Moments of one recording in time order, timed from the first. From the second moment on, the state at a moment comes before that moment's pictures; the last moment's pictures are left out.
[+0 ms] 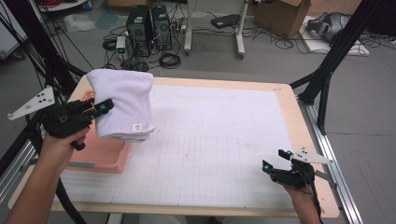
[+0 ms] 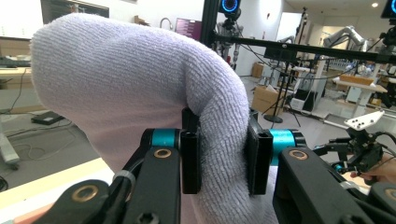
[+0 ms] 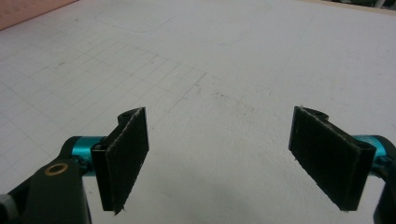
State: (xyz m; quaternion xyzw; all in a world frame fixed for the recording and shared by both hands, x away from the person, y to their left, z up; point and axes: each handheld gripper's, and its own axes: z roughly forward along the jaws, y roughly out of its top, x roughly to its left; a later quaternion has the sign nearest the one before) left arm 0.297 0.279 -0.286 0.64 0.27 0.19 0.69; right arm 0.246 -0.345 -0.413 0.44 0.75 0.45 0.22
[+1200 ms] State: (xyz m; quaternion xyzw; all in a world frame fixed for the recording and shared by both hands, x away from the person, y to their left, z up) left arm 0.292 0.349 -0.285 0.62 0.30 0.22 0.69; right arm 0.249 -0.343 -0.414 0.43 0.75 0.45 0.23
